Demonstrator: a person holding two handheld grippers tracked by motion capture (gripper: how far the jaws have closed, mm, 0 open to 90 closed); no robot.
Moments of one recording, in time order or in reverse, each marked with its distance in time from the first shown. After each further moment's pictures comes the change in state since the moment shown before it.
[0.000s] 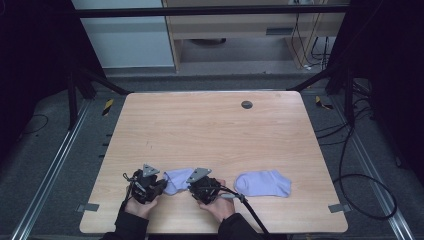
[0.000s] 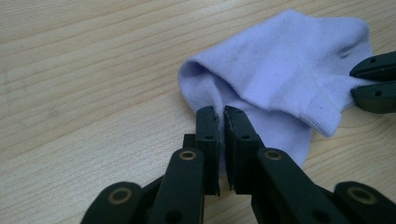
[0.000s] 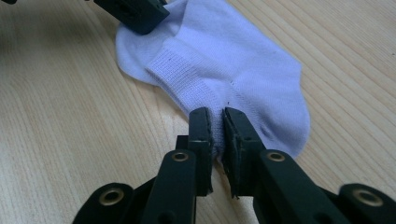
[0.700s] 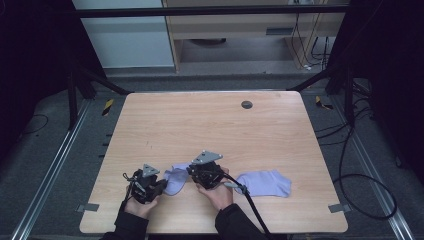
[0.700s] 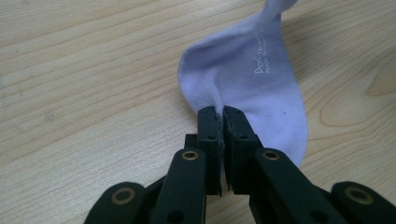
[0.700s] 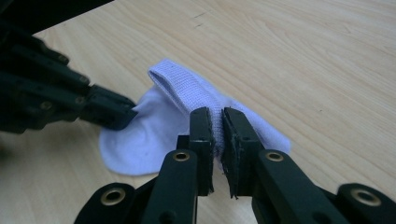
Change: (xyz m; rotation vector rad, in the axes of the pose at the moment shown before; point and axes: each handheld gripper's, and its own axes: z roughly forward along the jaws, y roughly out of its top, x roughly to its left) left arm 0.000 0.000 -0.001 -0.005 -0.016 0.010; right arm -0.029 0.027 -0.017 -0.190 -0.019 0.170
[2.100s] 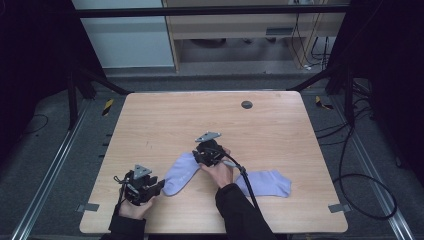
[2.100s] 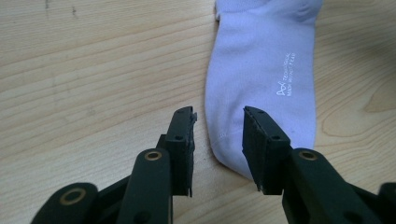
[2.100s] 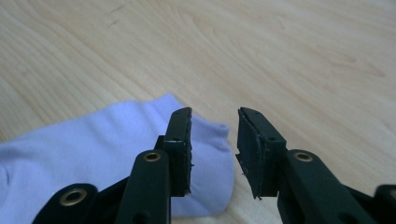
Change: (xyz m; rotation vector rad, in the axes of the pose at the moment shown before) left arm 0.005 -0.005 -0.018 -0.069 0.048 -0.057; right arm -0.054 0.020 0.038 0.093 -0.123 0.027
